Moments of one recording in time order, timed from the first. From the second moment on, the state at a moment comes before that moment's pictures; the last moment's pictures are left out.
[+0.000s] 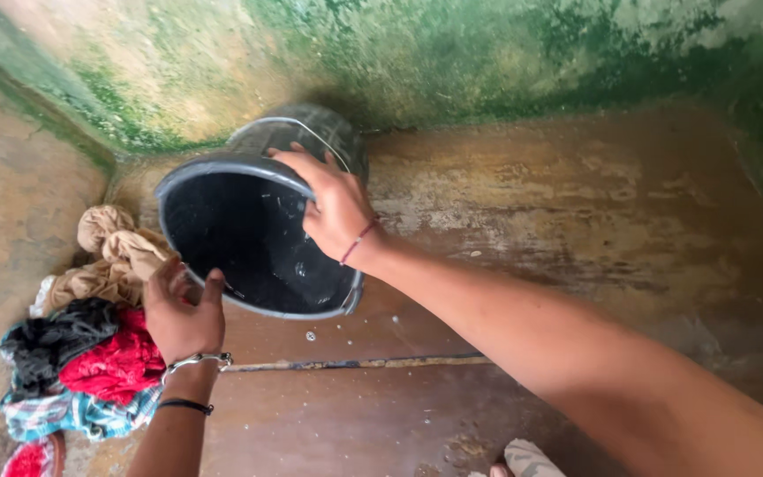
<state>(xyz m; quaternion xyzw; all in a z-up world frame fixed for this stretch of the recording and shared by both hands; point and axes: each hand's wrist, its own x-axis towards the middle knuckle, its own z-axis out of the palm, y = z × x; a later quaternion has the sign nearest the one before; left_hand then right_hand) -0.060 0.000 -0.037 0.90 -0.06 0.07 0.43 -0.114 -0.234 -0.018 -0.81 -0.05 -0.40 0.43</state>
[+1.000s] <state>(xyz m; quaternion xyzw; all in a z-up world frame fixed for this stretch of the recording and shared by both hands) 0.029 -0.054 -0.012 0.96 -0.24 0.16 0.04 -0.104 -0.267 0.034 -0.97 0.16 -0.03 0.21</state>
